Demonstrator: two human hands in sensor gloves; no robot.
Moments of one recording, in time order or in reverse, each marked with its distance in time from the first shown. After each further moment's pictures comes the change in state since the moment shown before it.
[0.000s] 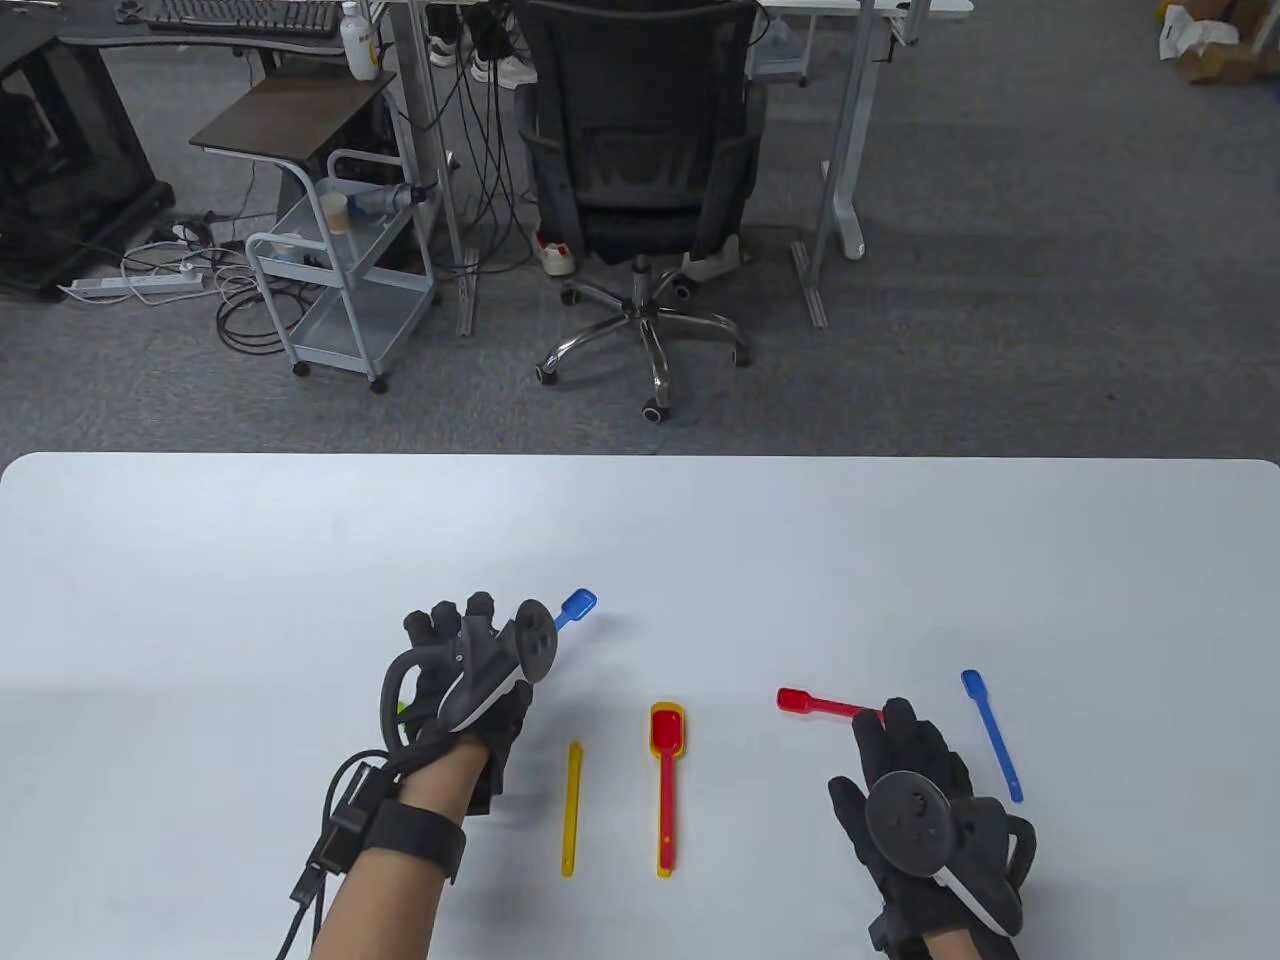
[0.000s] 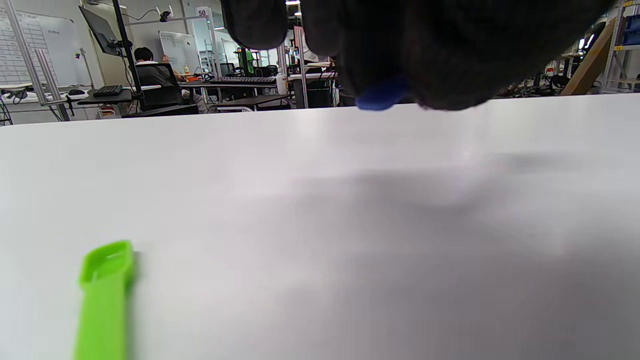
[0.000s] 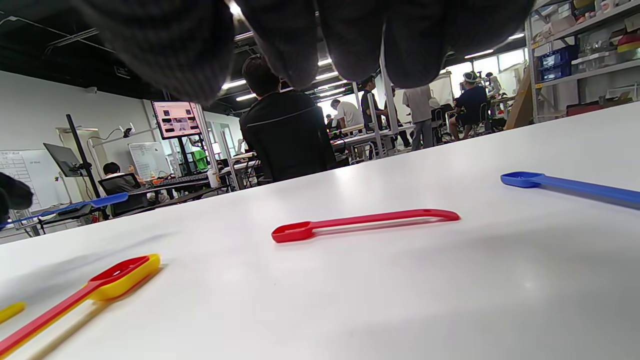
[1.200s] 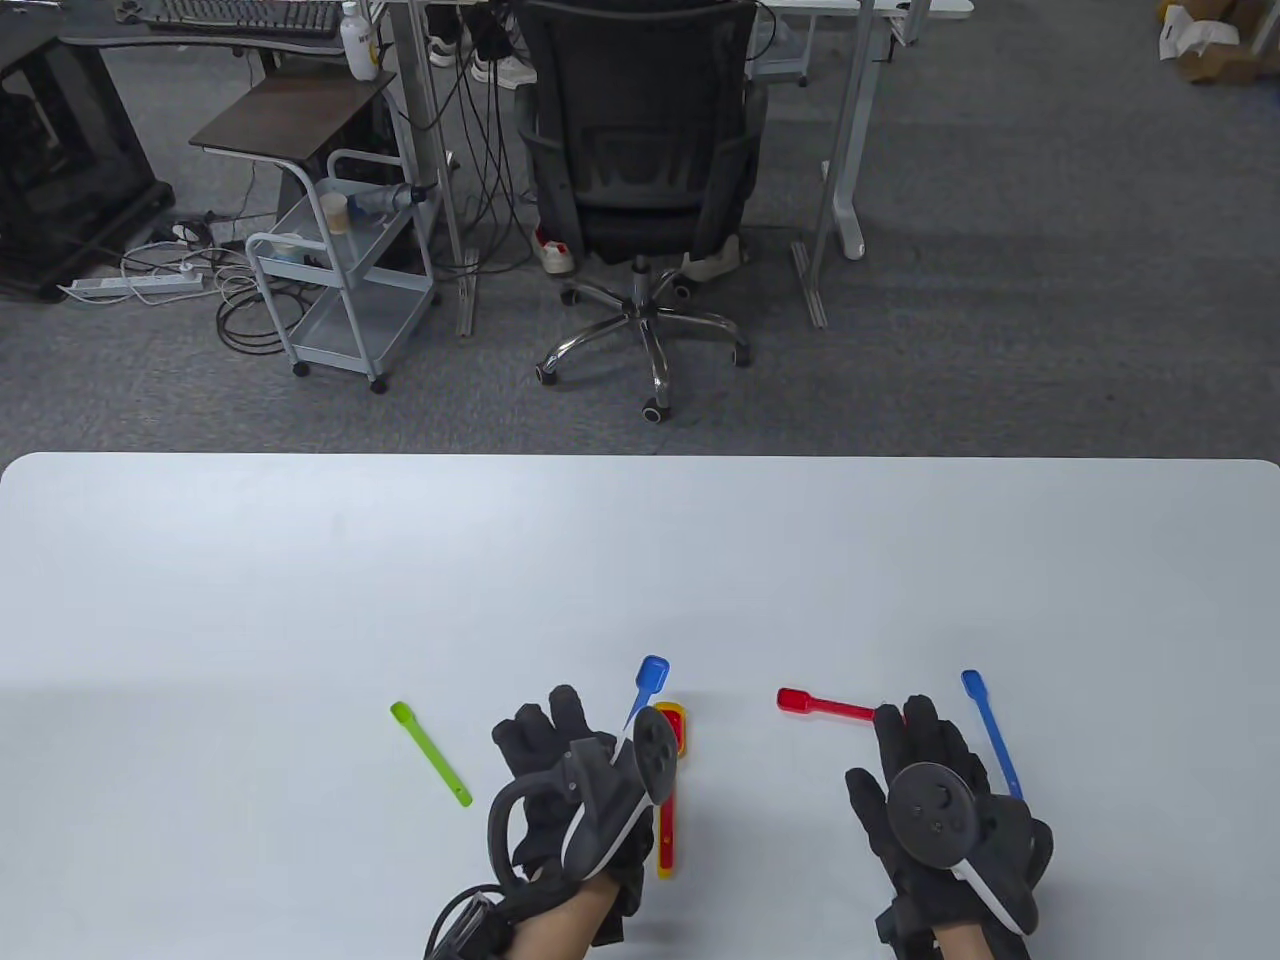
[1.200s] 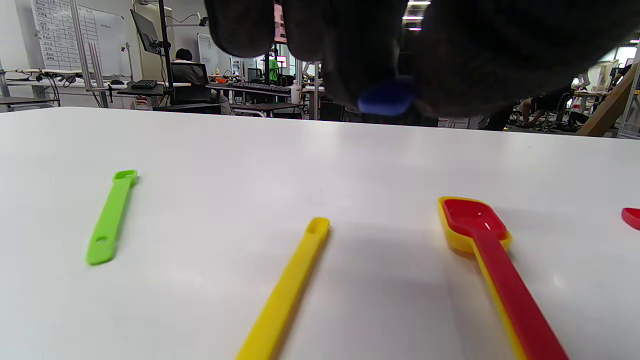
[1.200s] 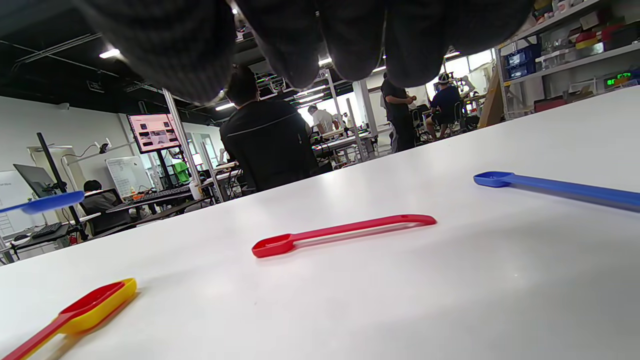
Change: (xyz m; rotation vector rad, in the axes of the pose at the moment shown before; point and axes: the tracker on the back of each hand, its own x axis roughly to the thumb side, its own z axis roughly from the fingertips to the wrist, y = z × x) left_hand 0.092 0.015 0.116 0.031 0.092 0.085; right_hand -0.014 -0.005 -0.003 -0.018 0.071 -0.040
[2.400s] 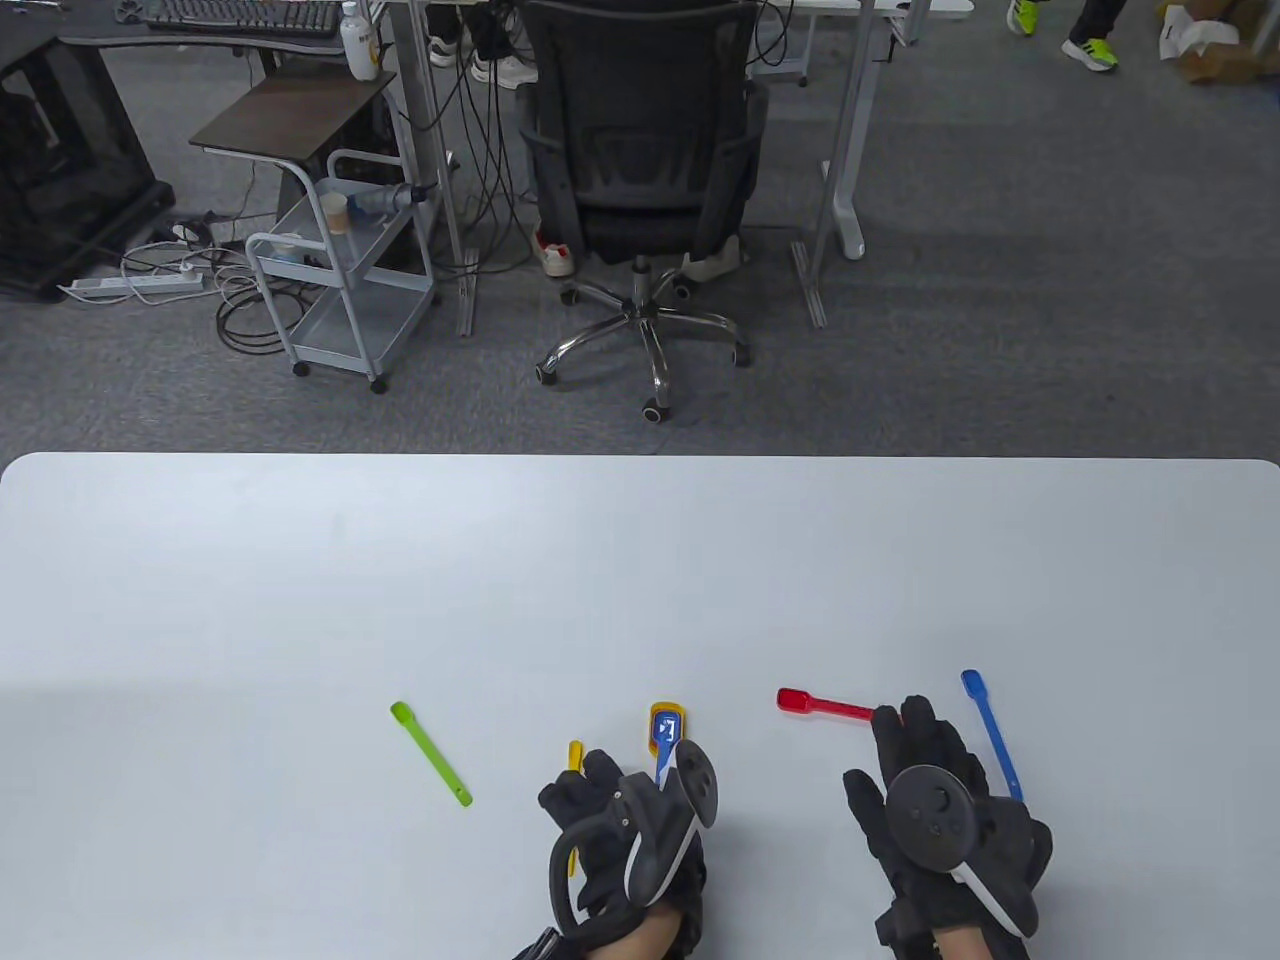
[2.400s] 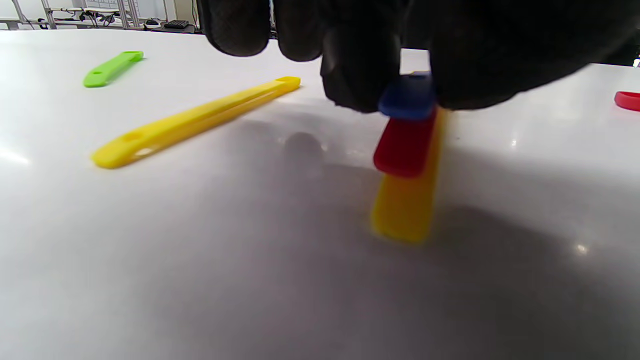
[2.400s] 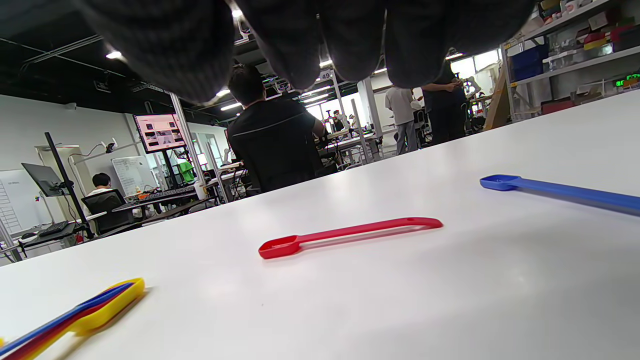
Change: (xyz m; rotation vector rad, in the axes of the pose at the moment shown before) left_hand 0.030 -0.059 0.010 -0.160 0.116 0.035; right_hand 0.002 0.000 0.002 0.000 -0.018 0.003
